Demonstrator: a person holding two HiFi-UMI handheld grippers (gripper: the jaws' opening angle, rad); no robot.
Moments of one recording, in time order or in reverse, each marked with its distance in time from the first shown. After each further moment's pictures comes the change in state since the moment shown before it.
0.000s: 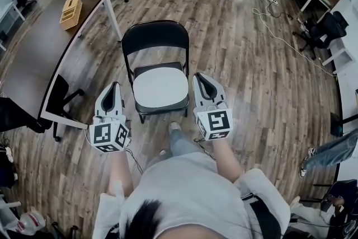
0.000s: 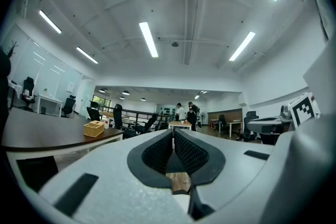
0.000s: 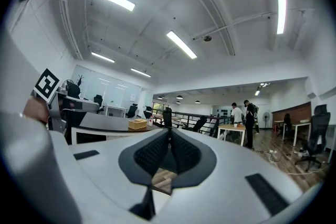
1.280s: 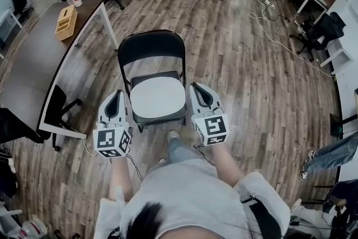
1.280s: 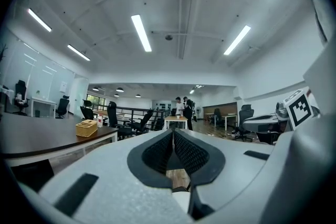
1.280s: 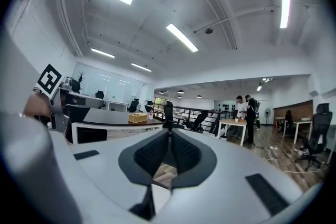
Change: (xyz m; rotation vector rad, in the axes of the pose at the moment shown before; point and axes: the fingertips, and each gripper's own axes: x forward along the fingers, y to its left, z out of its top) left arm 0.043 -0.013 -0.019 0.046 0.057 -0.054; right arm 0.026 -0.019 -0.031 0.000 0.069 0.022
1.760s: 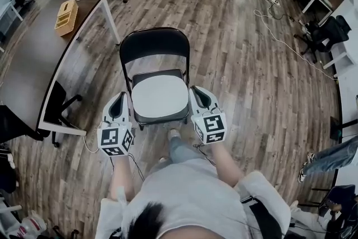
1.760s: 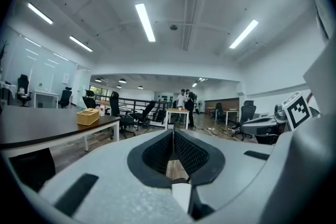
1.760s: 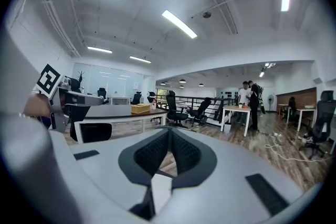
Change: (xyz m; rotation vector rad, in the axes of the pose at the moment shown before) left arm 0.029 0.024 -0.046 -0.044 0.096 0.017; right arm 0.045 0.004 -0.054 0.065 0.122 0.043
